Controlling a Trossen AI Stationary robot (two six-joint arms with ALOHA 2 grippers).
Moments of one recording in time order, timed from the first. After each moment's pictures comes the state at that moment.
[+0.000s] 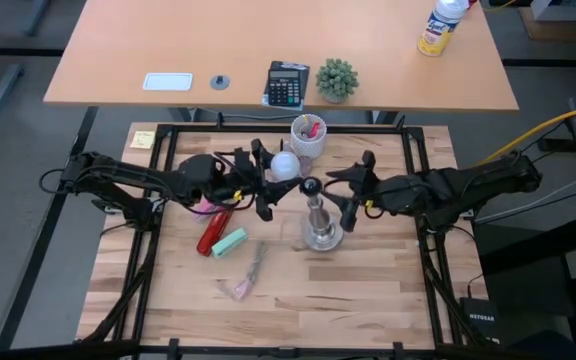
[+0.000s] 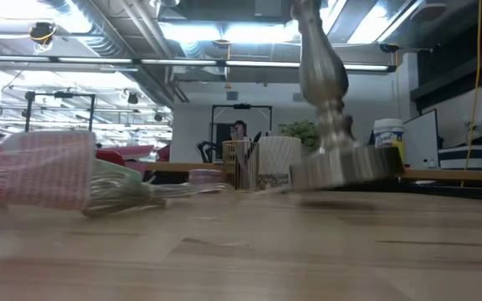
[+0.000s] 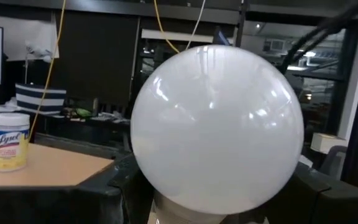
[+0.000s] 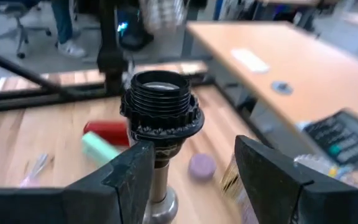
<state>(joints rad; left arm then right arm) -0.10 1.42 1.15 0.58 -0.29 -0.07 0.30 1.20 1.25 -0.46 0.61 0.19</state>
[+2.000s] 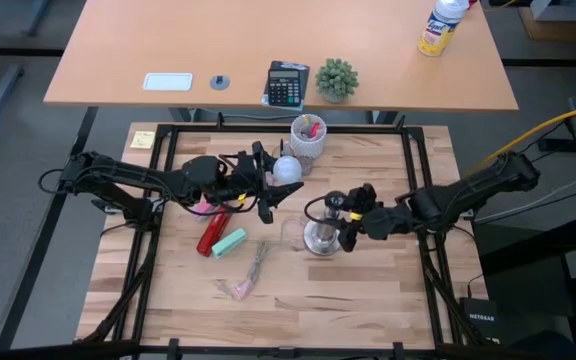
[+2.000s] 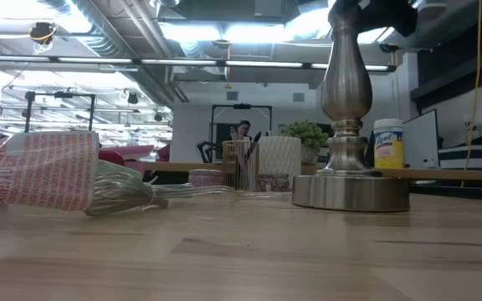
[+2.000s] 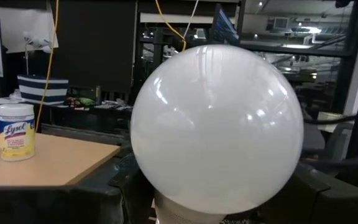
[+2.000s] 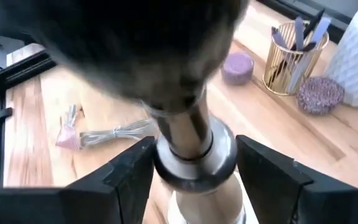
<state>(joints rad) -0.10 1.42 1.15 0.49 -0.29 -0.04 0.38 1.21 1.02 -0.53 0.56 0.74</state>
